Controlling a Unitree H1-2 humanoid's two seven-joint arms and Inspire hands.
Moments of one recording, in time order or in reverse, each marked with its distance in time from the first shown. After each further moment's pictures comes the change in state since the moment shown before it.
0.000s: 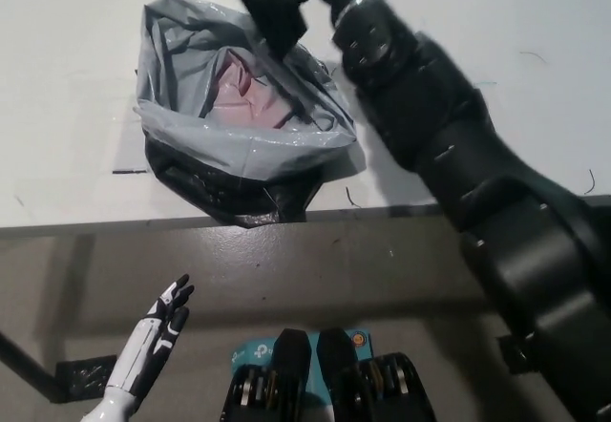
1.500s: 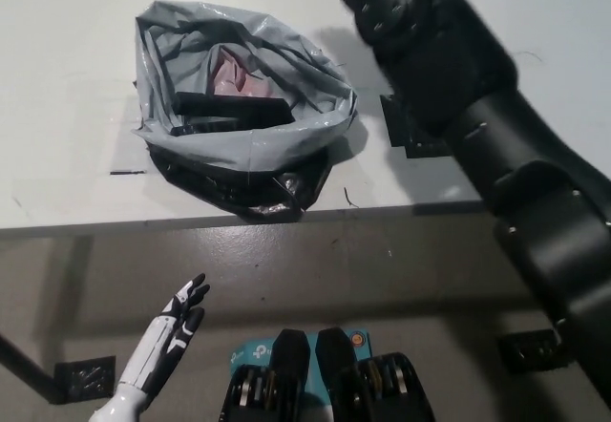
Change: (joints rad) left_arm -0.019 0.003 -0.033 0.003 0.004 0.000 -0.014; right_arm 0.010 -0.111 0.012 -0.357 -0.099 -0.006 0.053
